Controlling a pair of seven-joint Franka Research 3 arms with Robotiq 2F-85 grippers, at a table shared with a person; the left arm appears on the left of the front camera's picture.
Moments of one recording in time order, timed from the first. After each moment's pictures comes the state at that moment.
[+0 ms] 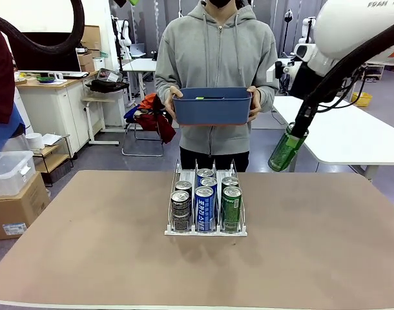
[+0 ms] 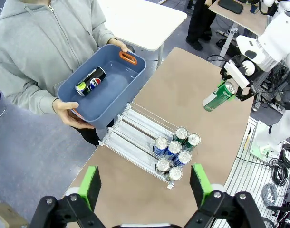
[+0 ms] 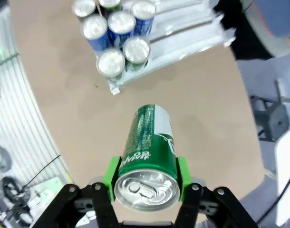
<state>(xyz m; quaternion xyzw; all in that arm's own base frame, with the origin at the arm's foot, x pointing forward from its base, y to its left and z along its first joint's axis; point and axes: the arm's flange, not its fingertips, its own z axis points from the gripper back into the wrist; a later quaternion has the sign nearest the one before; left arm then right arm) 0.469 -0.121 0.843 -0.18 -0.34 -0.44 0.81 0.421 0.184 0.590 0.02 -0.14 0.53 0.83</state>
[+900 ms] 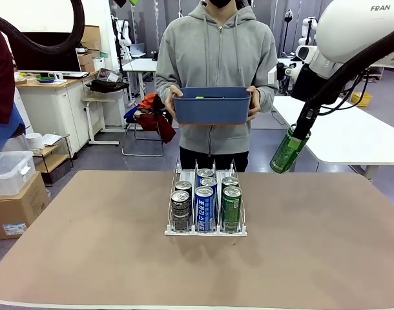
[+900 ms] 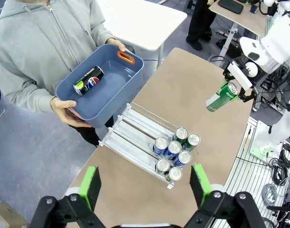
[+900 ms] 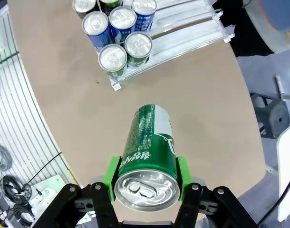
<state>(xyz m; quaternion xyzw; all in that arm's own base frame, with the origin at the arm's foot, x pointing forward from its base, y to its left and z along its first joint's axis) 0.469 -0.121 0.843 -0.18 -0.34 -0.44 0.81 0.400 0.182 0.588 0.01 -0.14 0.53 0.84</state>
